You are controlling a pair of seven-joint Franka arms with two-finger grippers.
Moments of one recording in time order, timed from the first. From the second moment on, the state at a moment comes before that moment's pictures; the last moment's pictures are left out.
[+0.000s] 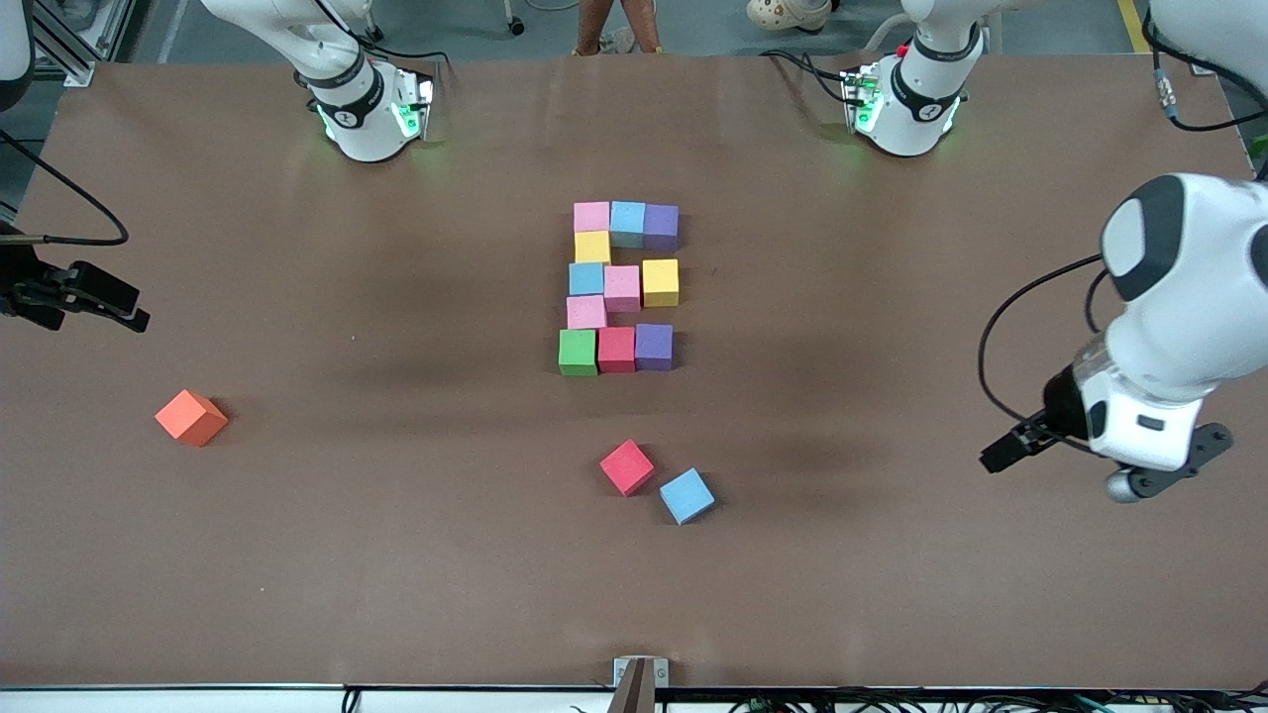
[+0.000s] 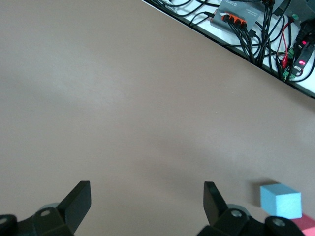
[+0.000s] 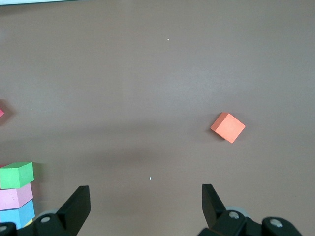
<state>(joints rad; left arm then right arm) 0.25 0.37 -0.44 -1.49 0.14 2.00 -0.62 0.00 0.10 -0.06 -1.50 0.04 1.65 -0.01</state>
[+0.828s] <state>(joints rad) -0.03 0.03 0.07 -1.61 -0.06 1.70 -0.09 0.00 0.02 -0.05 -1.59 0.04 1.67 -0.01</state>
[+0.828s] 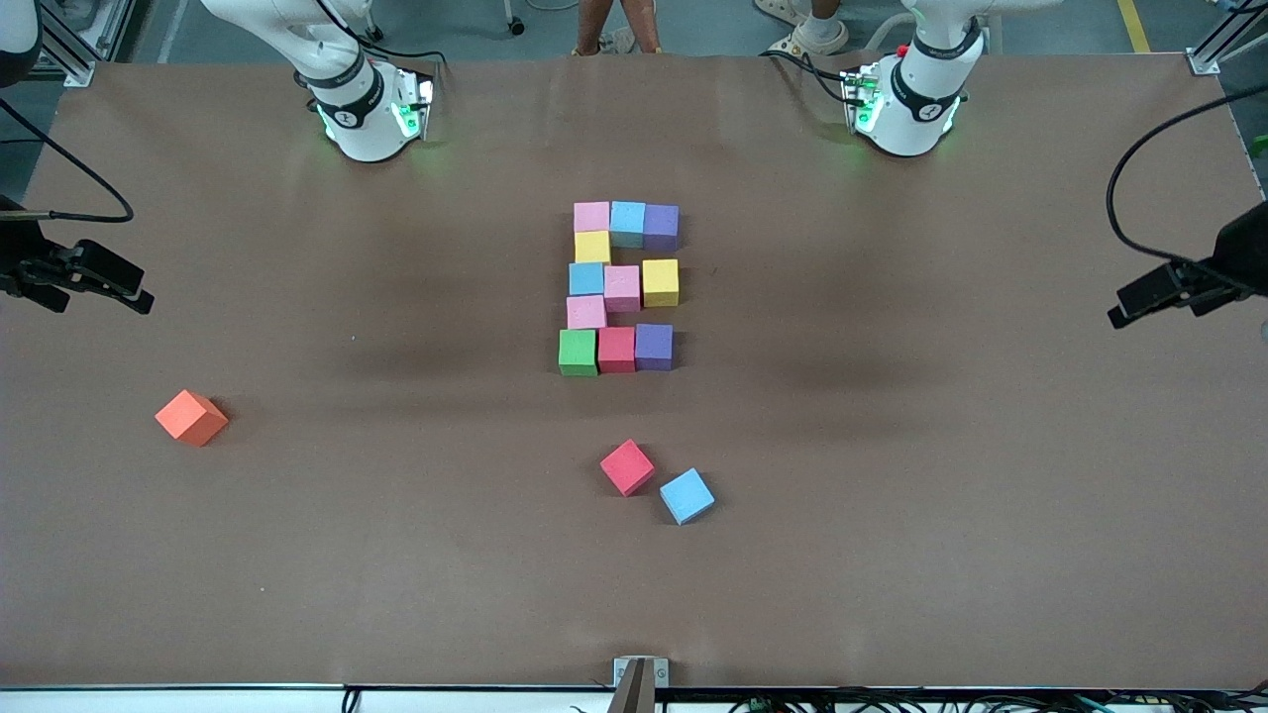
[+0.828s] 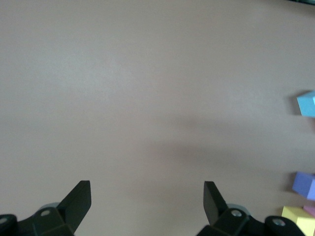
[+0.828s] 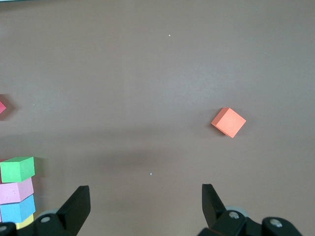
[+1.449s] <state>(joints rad) -0.04 0.01 0.01 -1.59 0.00 1.68 -0.01 0.00 0.02 -0.06 -1.59 0.04 1.67 -0.08</state>
